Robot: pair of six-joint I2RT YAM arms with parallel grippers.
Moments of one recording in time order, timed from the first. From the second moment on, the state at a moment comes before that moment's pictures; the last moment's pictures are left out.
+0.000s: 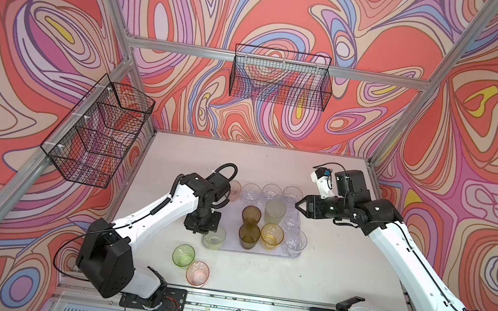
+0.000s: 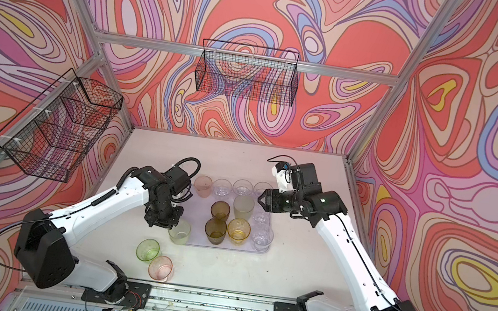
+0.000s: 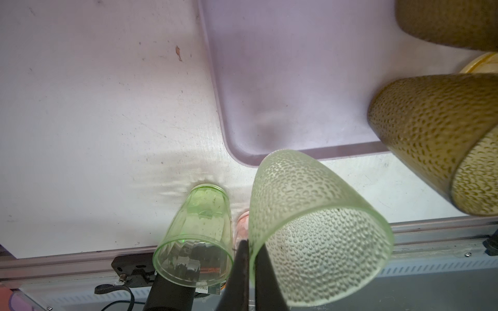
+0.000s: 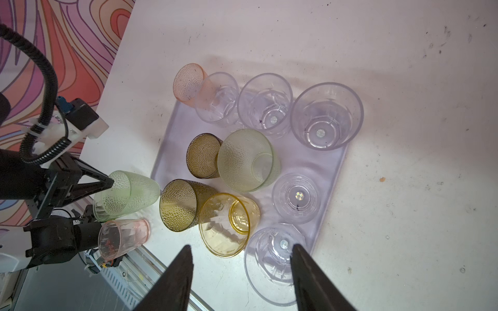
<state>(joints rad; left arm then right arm) -0.54 1.43 1.19 -1.32 0.04 -0.49 0.38 1.23 1.27 -0.93 -0.32 0.22</state>
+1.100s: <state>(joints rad) -0.46 1.72 1.47 -1.24 0.02 -0.40 0.38 1.22 1.27 -0.93 -0.32 0.22</state>
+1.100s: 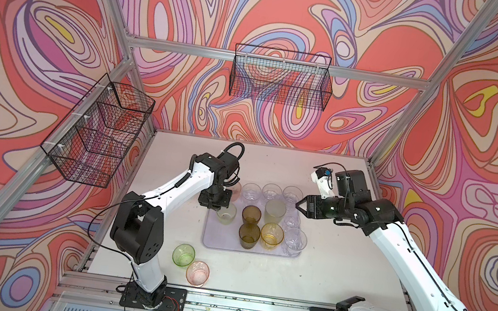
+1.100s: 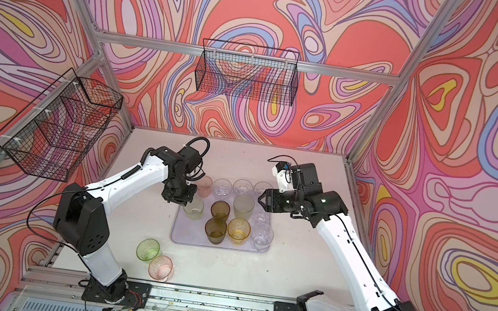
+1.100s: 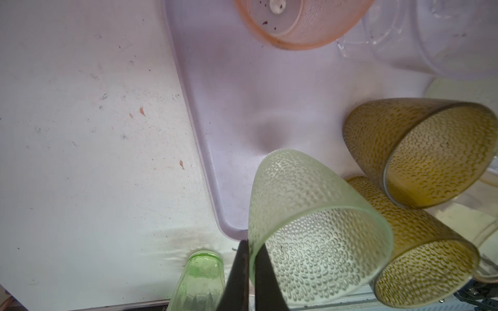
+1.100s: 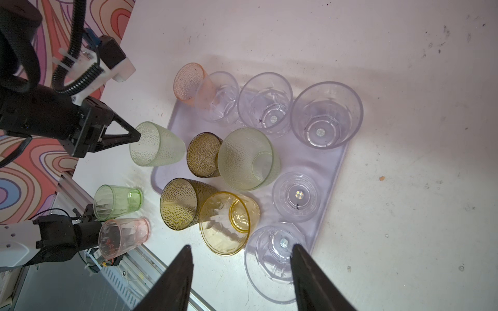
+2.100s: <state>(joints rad) -0.46 1.86 1.52 -1.18 0.04 -0.40 0.38 1.22 1.27 -0.93 -0.32 0.22</state>
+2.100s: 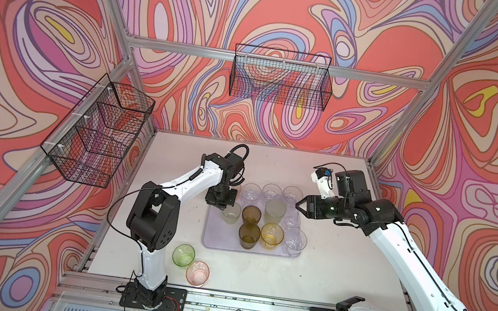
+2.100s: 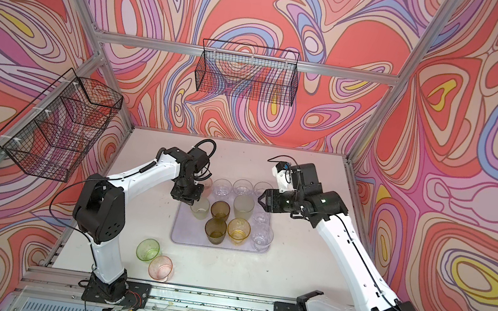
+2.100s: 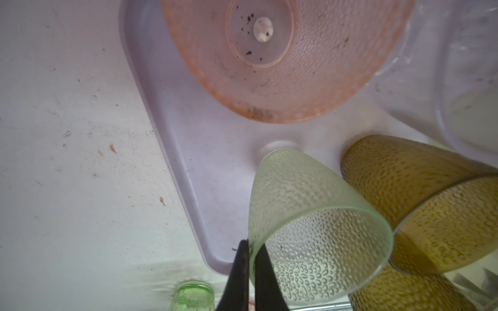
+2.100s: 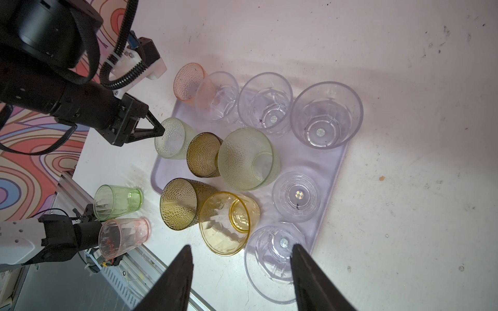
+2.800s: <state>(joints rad) -0.46 1.88 1.53 -1.16 0.04 -0.40 0.38 1.22 1.27 -0.93 -0.32 0.21</state>
